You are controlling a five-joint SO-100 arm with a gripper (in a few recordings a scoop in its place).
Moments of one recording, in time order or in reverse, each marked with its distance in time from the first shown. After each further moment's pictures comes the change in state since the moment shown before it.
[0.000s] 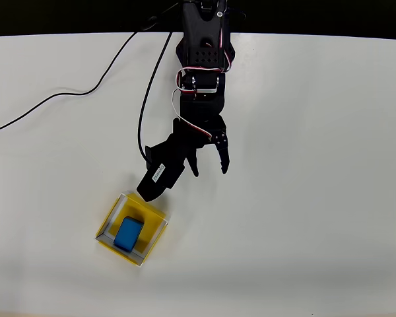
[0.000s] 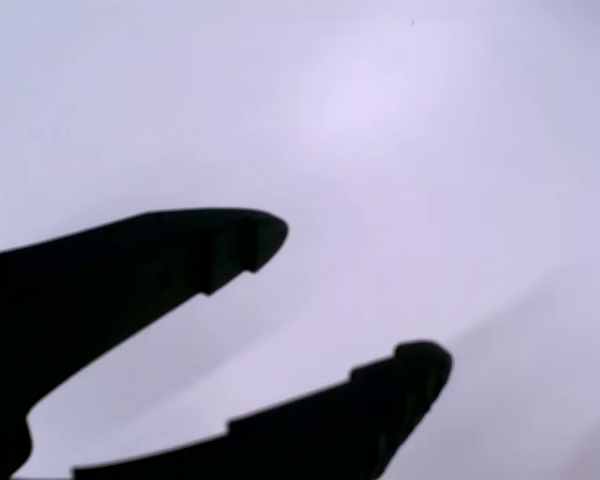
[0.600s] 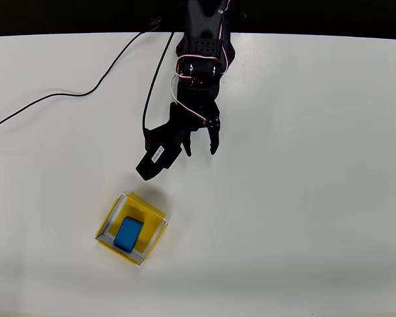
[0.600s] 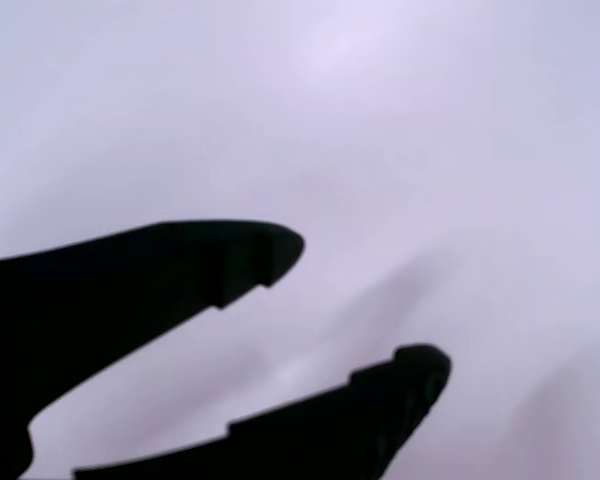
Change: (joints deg) arm 4.1 28.3 19.2 16.0 -4.7
